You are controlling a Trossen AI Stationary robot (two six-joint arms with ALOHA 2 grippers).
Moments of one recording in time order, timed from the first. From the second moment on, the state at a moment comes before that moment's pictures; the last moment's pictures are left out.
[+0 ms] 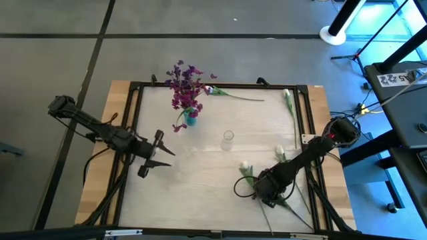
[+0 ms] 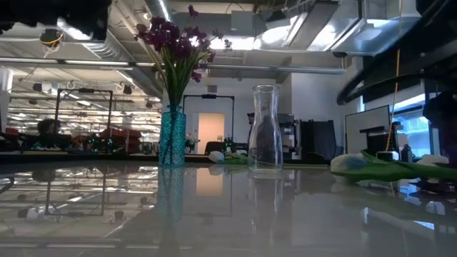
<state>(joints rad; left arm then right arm) -0.43 0.63 0.26 0.30 -0.17 0.09 0.61 1.73 0.92 -0.73 -0.40 1.22</state>
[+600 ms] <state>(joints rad) -0.32 0.63 0.26 0.43 -0.18 0.33 0.63 1.38 1.03 -0.78 0.20 1.09</state>
